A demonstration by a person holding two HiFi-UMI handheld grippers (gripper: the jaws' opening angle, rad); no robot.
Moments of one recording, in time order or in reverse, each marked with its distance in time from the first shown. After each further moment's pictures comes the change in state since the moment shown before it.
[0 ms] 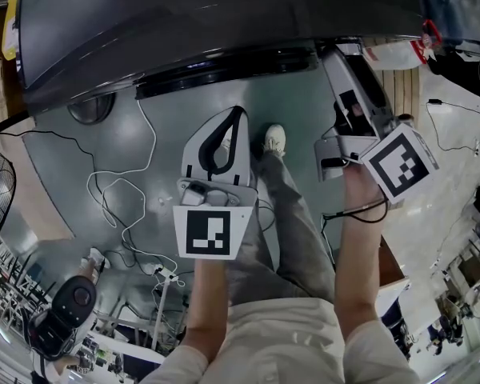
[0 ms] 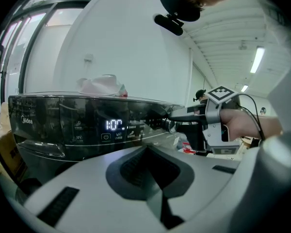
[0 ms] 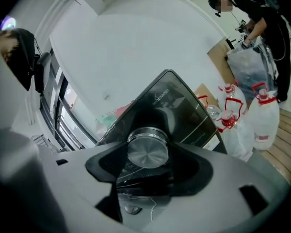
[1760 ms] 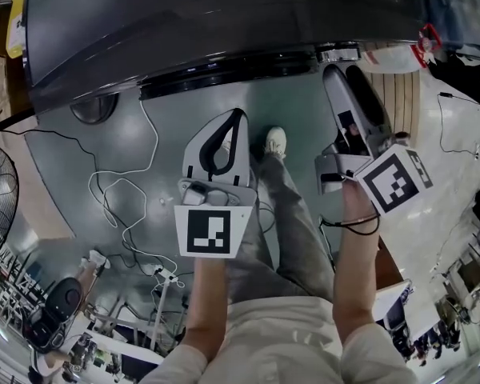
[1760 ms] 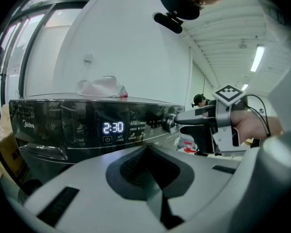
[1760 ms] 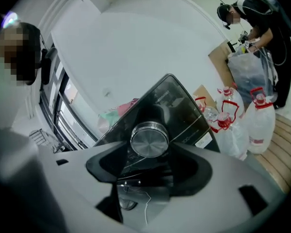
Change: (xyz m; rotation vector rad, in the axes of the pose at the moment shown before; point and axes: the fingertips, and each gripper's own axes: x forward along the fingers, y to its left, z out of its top) left arm -0.002 0.004 0.002 0.007 0.003 0.009; right arm -0.019 -0.003 -0.012 -0.041 0.023 -0.047
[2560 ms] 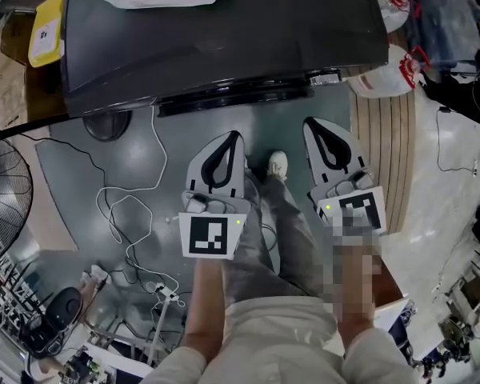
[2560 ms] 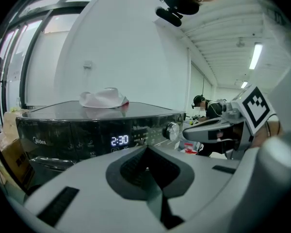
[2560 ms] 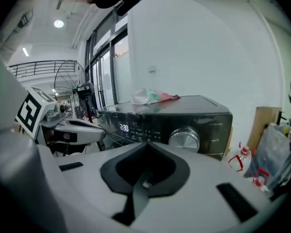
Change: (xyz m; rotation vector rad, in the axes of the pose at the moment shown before) left arm -0.026 0.004 0.033 0.040 -0.033 0.010; right arm -0.034 0.074 -0.024 -0.766 0.078 0.137
